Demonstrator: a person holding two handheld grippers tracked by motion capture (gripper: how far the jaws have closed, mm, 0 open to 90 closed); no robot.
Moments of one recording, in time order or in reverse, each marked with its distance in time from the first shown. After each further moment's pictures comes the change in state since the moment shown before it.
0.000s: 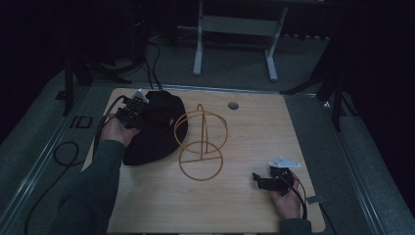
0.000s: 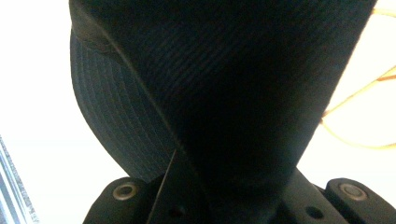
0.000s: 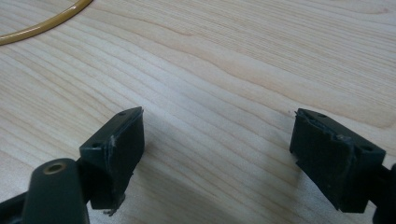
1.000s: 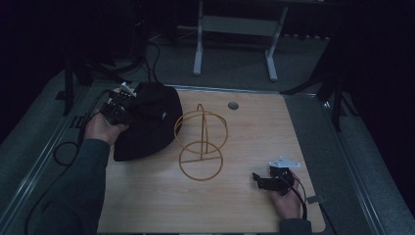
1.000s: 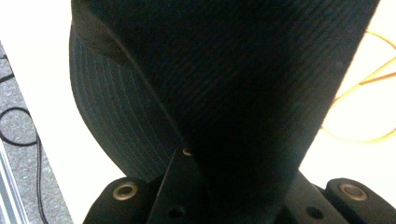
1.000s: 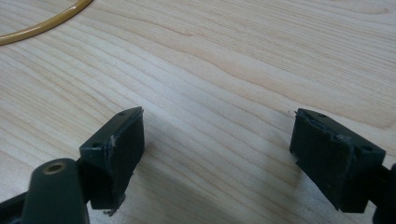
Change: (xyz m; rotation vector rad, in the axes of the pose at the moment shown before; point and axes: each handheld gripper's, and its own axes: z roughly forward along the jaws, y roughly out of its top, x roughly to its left) left arm 0.018 -0.014 -0.039 -0.095 -0.012 0.001; right arm 0.000 0.000 0.000 0.000 0.000 0.000
